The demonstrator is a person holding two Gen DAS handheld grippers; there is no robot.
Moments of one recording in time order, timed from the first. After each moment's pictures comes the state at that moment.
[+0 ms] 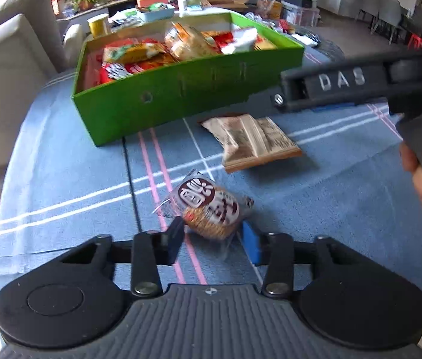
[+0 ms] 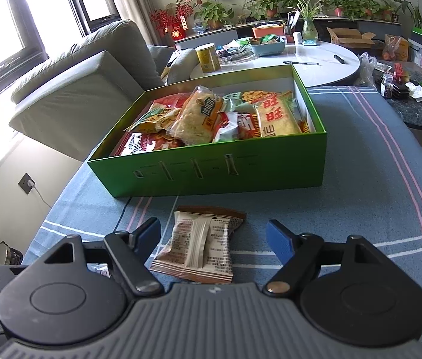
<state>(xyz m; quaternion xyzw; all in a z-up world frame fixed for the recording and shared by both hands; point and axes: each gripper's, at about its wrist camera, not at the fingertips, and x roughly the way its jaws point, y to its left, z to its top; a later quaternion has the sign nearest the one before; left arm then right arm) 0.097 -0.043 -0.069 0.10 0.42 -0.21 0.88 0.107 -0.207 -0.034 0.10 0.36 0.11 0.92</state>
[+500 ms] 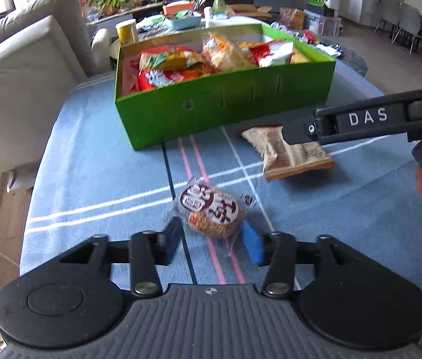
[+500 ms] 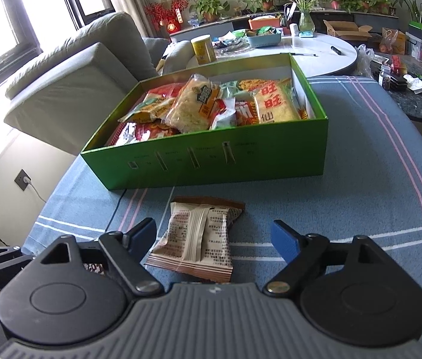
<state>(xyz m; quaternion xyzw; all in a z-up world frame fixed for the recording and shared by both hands) 0.101 -0.028 -0.067 0.10 0.42 -0.16 0.89 0.110 -0.202 -0.042 0.10 0.38 0.10 0.92</state>
